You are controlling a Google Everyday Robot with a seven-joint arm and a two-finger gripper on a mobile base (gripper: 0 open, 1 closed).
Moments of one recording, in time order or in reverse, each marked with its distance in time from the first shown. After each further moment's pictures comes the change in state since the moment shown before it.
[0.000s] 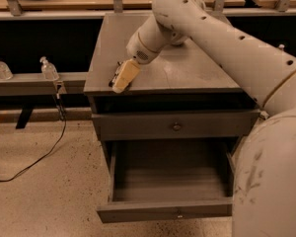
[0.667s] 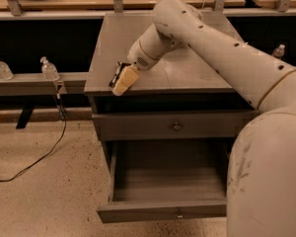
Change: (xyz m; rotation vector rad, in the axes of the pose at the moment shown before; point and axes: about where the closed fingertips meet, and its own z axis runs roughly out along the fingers) arm 0.014 -0.001 0.027 -0.027 -0.006 0.071
